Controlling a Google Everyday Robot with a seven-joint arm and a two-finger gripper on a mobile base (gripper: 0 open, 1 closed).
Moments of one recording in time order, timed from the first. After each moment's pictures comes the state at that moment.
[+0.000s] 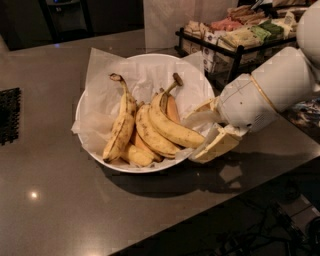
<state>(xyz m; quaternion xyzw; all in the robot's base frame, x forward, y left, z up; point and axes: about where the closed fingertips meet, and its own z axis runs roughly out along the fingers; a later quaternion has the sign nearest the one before) 0.424 -0.070 0.890 -0.70 0.62 0.25 0.26</state>
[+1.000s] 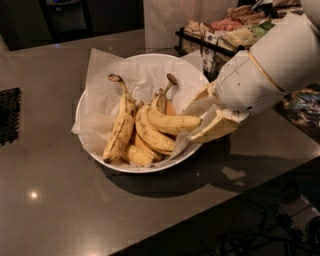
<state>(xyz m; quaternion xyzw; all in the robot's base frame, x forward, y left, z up) 0.422 -0.062 0.928 -0.72 0.61 0.20 0.25</state>
